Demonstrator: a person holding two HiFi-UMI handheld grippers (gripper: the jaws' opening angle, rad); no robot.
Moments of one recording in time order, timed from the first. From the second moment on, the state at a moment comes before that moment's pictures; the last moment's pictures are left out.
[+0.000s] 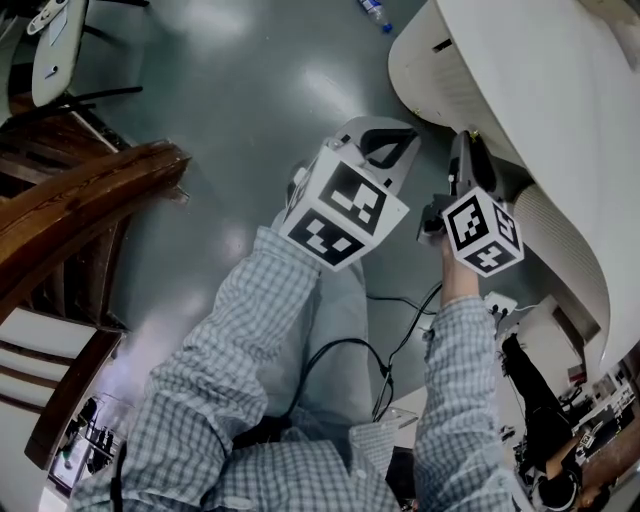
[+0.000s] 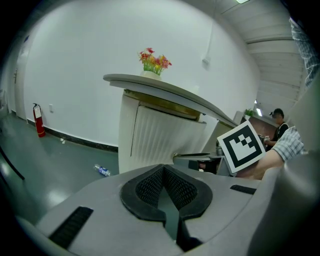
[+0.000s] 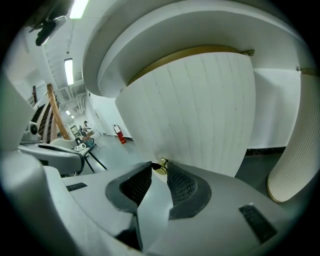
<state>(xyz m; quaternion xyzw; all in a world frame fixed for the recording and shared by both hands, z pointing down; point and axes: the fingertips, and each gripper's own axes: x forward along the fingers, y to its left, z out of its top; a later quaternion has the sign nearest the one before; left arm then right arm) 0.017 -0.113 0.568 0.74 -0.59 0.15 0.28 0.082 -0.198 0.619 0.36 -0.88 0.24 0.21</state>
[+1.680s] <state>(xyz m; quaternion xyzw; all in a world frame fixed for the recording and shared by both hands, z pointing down) -0.002 -0.039 0.543 0.75 -0.57 0.18 0.29 0.106 -0.049 0.629 0.34 -0.85 0.28 0.28</state>
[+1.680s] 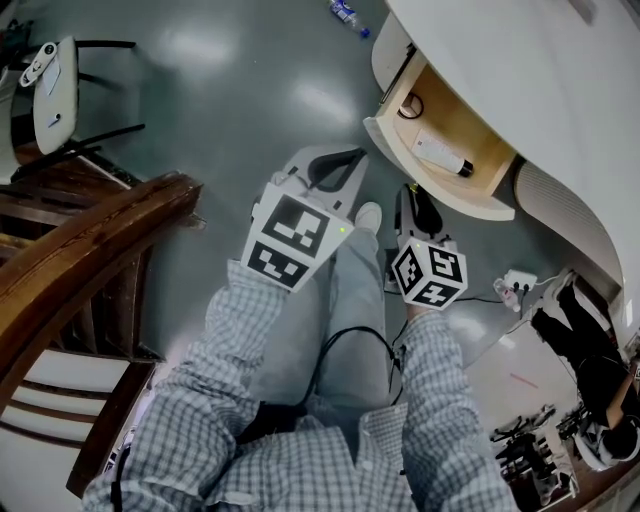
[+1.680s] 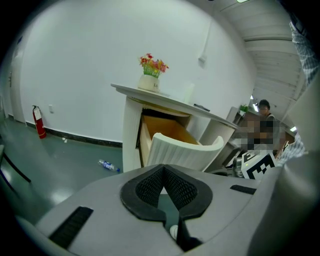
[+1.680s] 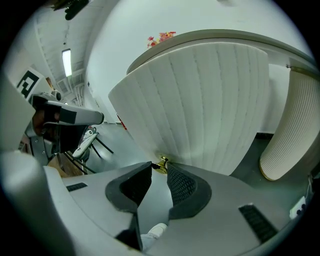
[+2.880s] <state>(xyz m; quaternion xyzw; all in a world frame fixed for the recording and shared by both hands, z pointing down) -0.010 -0.032 0.537 0.76 -0.55 0.19 0.30 0.116 -0.013 0.632 0.34 -0.84 0.28 0.32</state>
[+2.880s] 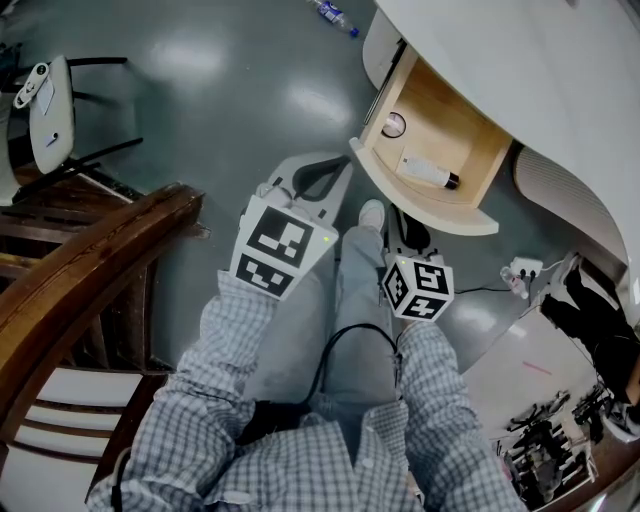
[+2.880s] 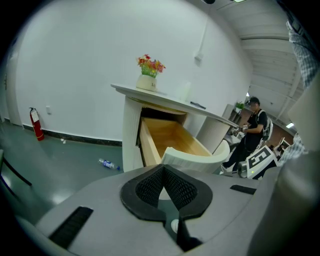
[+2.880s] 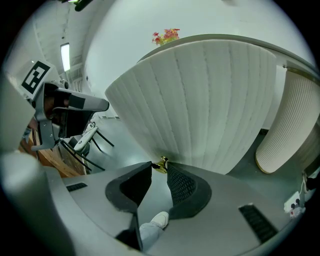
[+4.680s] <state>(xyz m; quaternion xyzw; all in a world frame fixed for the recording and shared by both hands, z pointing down) 0.012 -0.034 0.380 0.78 -0.53 0.17 0.28 0.122 -0.040 0.426 0.32 -0.89 0.23 0.23</state>
